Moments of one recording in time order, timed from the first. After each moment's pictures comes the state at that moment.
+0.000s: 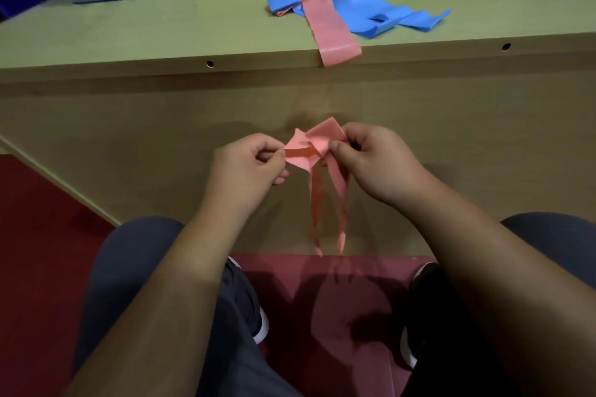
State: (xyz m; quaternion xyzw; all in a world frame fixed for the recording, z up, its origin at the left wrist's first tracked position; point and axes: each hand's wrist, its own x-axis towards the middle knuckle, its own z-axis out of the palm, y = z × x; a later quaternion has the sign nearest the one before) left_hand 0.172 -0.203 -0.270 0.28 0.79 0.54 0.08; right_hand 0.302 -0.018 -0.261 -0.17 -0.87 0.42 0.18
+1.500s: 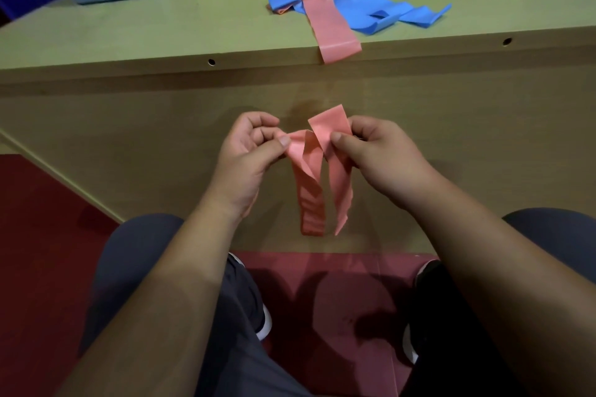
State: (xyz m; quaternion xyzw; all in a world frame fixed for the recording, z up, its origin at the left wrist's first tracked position) left_hand 0.162 -0.195 -0.273 0.29 0.56 0.74 0.22; right_hand 0.304 -0.022 -0.259 -0.19 -0.79 0.55 0.18
